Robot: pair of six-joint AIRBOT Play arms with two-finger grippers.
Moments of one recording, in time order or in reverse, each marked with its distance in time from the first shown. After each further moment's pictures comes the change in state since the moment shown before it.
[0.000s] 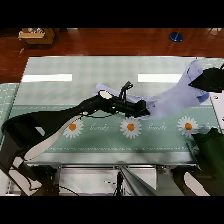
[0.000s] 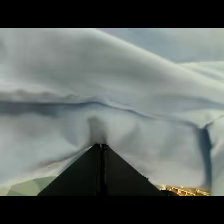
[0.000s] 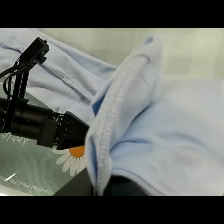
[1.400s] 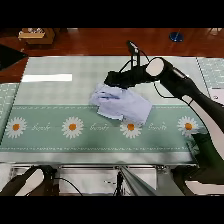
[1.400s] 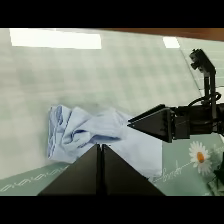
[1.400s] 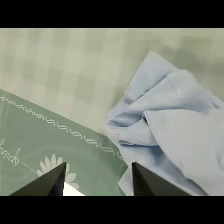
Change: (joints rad) left arm 1.106 0.880 0.006 0.596 -0.568 0.003; right arm 0.577 -0.580 -0.003 0.270 -0.761 0.092
